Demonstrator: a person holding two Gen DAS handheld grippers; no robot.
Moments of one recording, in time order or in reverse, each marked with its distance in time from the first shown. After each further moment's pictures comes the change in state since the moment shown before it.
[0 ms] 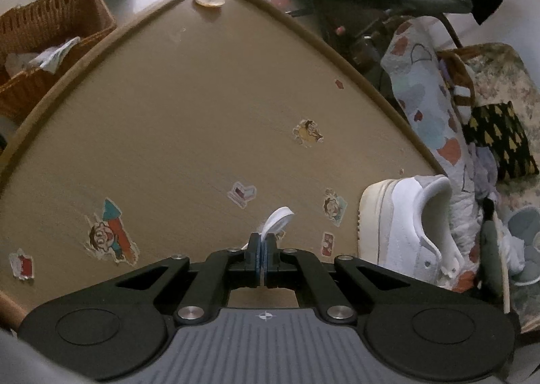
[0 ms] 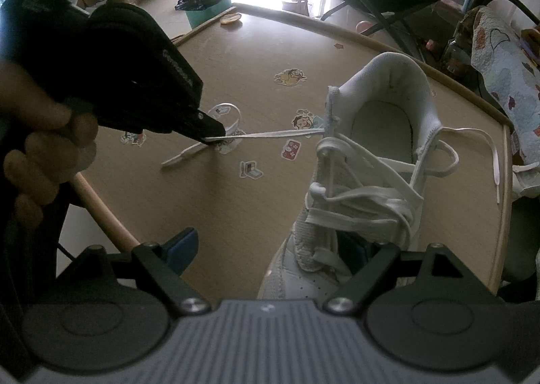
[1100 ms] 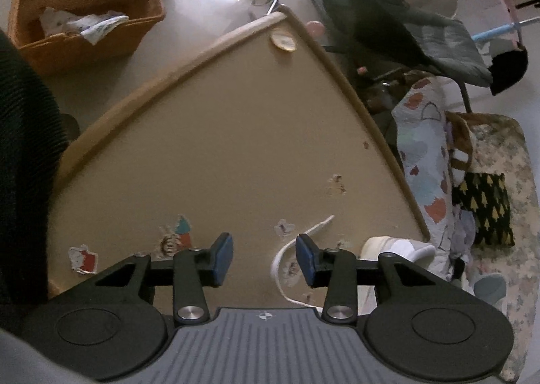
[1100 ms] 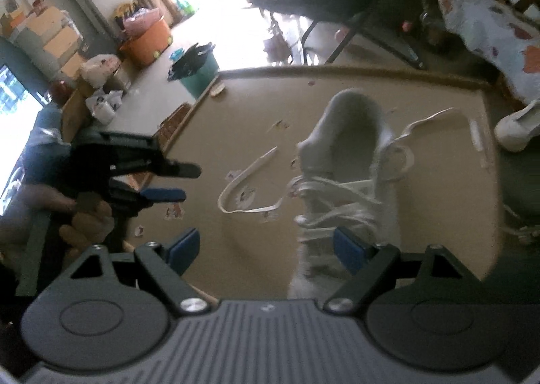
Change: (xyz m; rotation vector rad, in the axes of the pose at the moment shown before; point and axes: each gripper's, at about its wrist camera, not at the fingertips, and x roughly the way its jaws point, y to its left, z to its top) left arm -0.051 0.055 0.007 -0.242 -0.056 -0.050; right arm -0.063 -0.041 0.000 0.315 -0.142 0.137
